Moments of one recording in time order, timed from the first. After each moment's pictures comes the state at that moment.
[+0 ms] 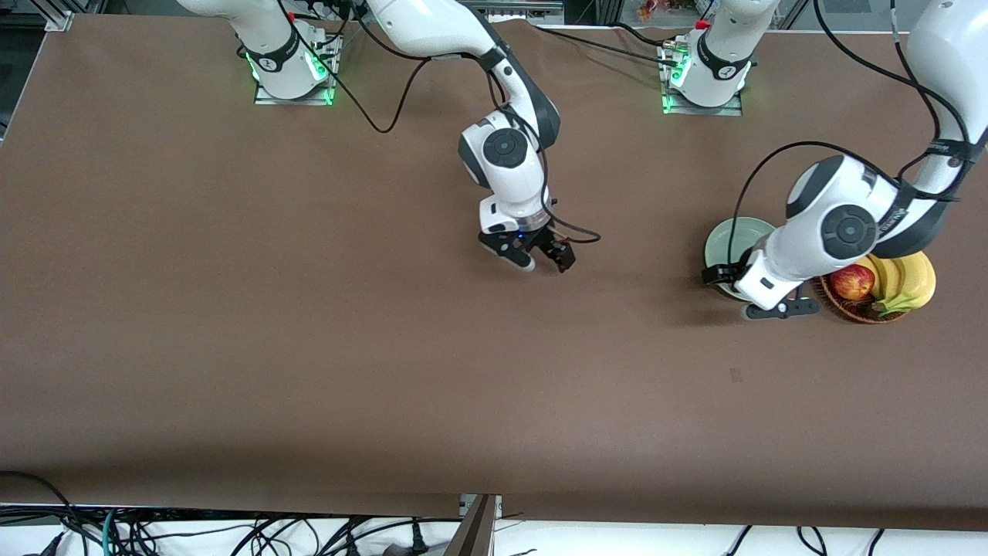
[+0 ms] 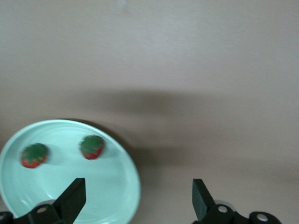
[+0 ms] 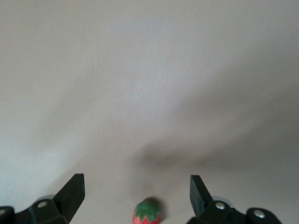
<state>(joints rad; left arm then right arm) 0.86 0.65 -1.09 -1.98 0.63 2.04 -0.67 1.23 0.92 -0.52 -1.33 0.61 2.35 1.17</state>
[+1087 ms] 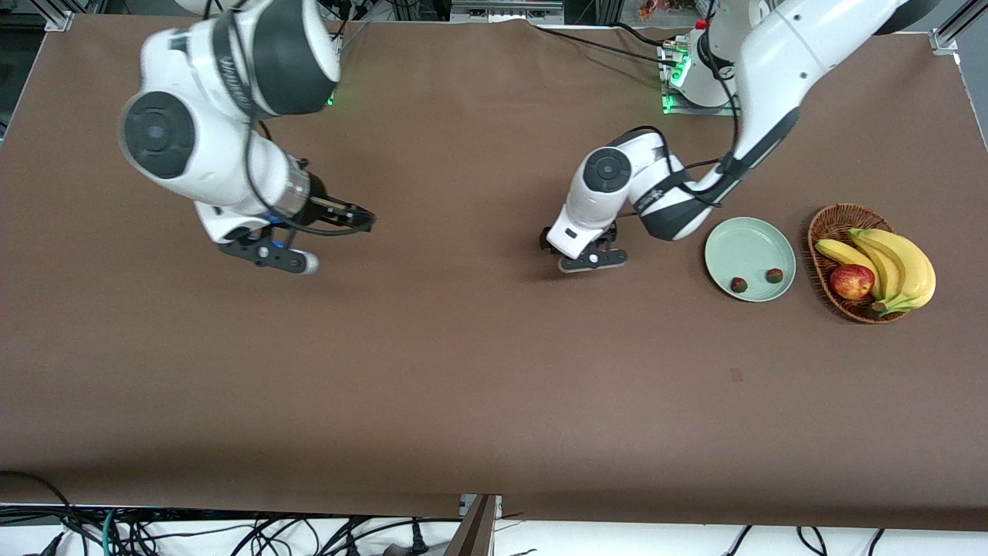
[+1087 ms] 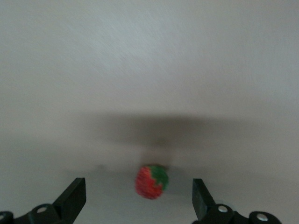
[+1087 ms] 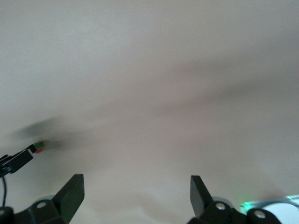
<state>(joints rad) 0.14 0.70 -0.83 -1.99 0.63 2.33 -1.19 1.13 0.51 -1.04 -1.37 0.57 1.42 0.41</state>
